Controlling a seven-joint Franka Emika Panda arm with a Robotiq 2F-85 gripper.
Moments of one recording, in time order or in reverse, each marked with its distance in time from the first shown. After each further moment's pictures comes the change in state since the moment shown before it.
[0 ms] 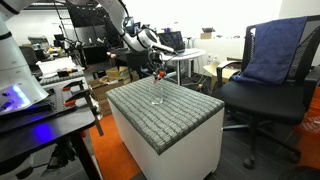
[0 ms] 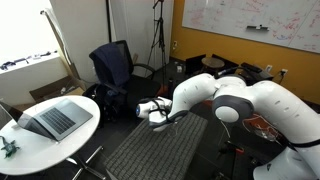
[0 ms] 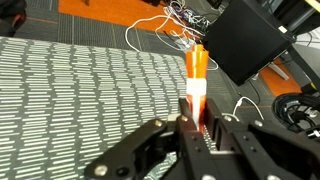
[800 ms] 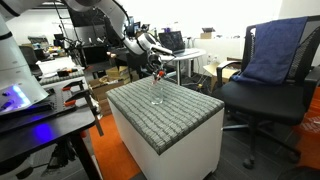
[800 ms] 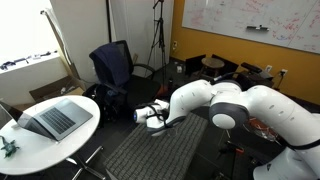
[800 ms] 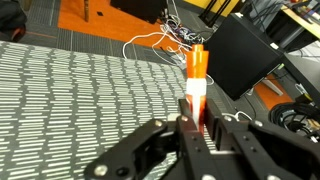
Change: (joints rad) arm 0.035 0.074 0.000 0.084 -0.043 -0.086 0.000
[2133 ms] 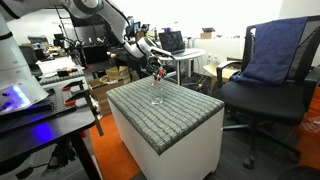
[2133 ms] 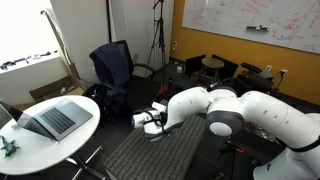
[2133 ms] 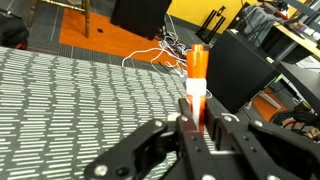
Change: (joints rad) arm 0.032 0.088 0.000 0.104 -0.044 -0.081 0.000
